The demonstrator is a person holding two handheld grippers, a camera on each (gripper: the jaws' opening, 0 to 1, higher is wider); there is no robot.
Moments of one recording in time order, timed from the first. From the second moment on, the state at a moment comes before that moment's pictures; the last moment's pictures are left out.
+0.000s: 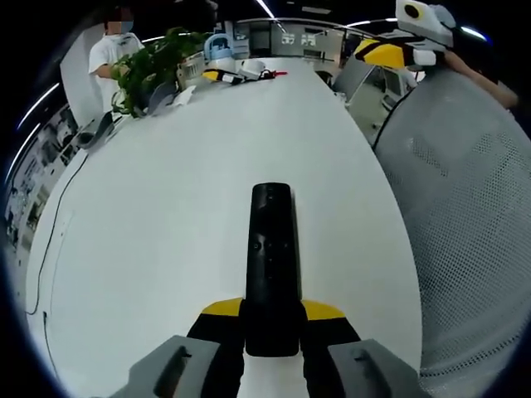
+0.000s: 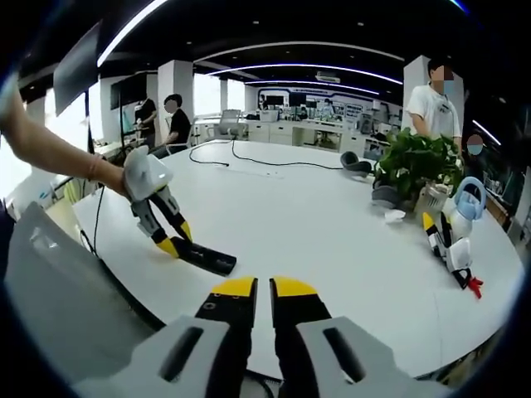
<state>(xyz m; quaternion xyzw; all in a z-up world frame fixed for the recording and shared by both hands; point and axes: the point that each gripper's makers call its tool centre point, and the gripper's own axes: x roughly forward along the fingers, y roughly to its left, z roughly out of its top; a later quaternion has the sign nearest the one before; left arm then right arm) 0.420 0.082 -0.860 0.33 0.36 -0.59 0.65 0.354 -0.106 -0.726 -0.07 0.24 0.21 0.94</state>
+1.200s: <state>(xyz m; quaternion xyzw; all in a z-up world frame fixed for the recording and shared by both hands) 0.395 0.083 -0.861 0.34 0.36 -0.59 0.64 0.352 -0.103 -0.730 -0.07 0.25 0.22 0.94</state>
